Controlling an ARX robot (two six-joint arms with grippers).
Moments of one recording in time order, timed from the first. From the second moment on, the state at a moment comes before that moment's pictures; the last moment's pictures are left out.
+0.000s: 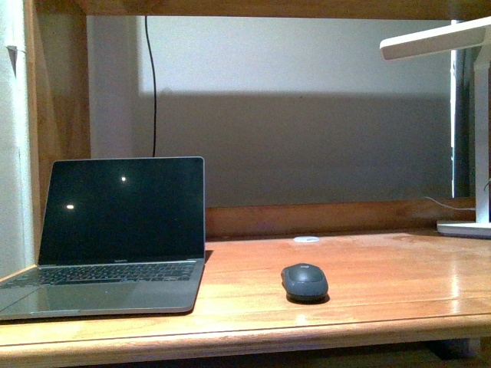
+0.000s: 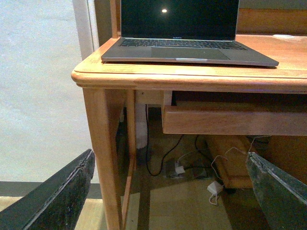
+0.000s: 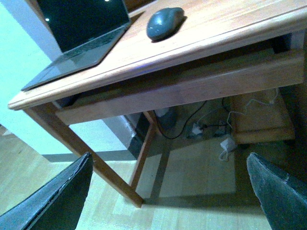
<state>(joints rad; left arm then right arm) -0.01 0.00 0.01 0.00 0.00 -0.01 0.25 0.41 0.20 0.10 -0.29 0.39</state>
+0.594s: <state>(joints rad) 0.00 0.00 0.01 0.00 0.00 -0.01 0.18 0.08 0.07 0.01 0.17 0.01</state>
